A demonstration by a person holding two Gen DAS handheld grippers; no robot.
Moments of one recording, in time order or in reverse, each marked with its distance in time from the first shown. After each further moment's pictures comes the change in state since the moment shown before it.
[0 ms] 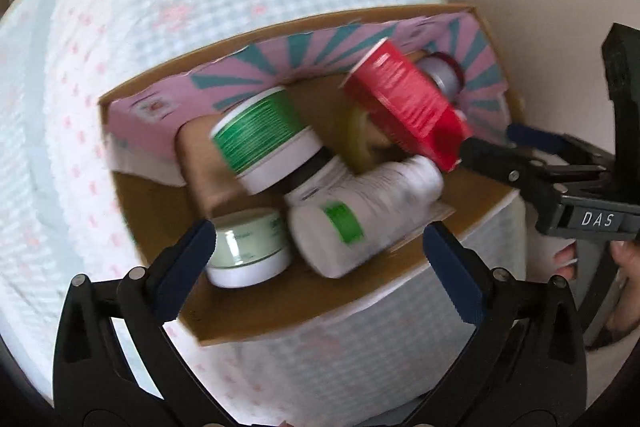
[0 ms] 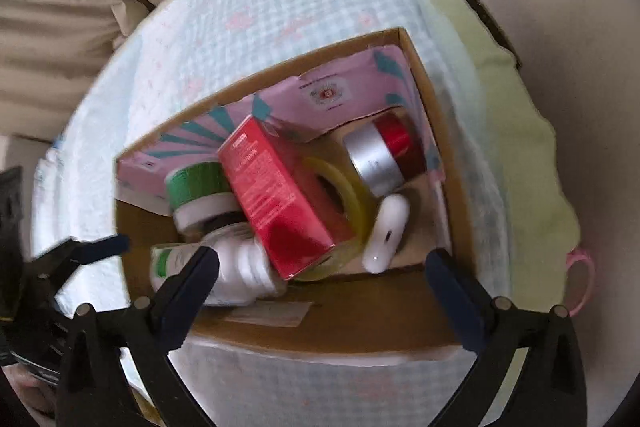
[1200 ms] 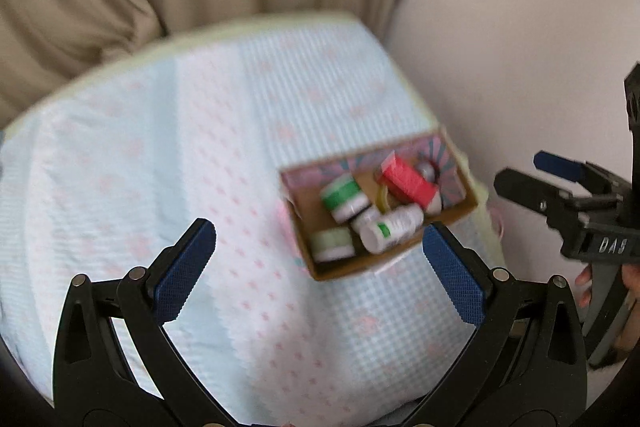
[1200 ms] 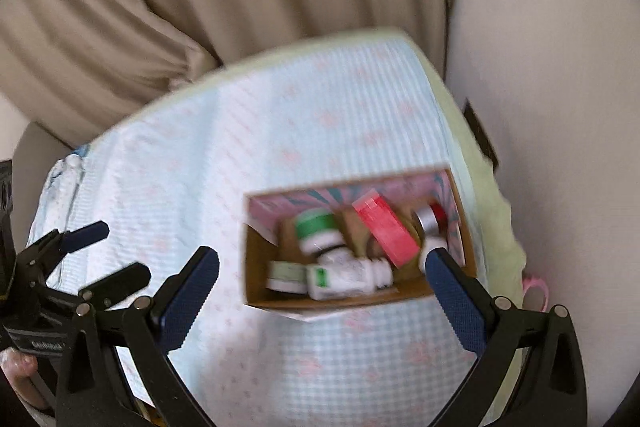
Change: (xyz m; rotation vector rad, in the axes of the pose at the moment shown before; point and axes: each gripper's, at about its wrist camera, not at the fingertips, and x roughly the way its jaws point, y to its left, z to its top) left arm -0.273 0.044 -0.101 -0.016 -0.486 0.097; right arm -0.188 0.166 -0.055 -0.141 -0.340 -0.051
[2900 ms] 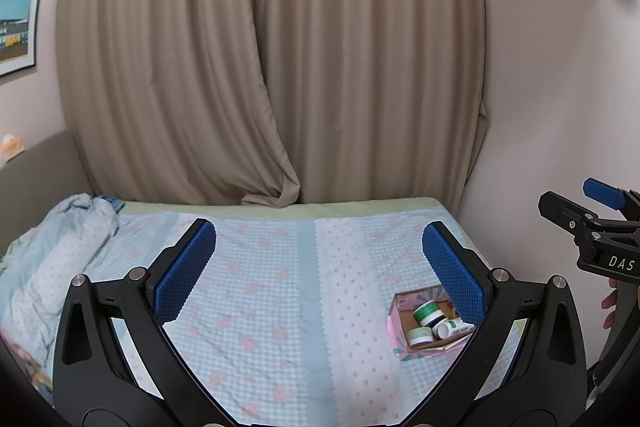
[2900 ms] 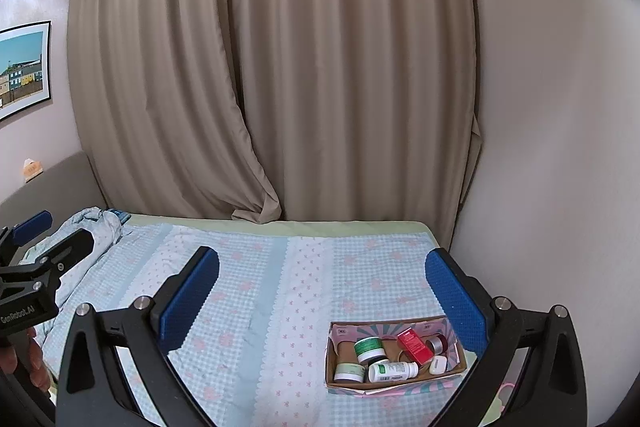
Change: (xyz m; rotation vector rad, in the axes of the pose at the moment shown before) left arm -0.284 0.063 -0.094 -0.085 -0.625 0.301; right arm -0.214 0.173 -0.053 -0.206 -0.581 -0.033
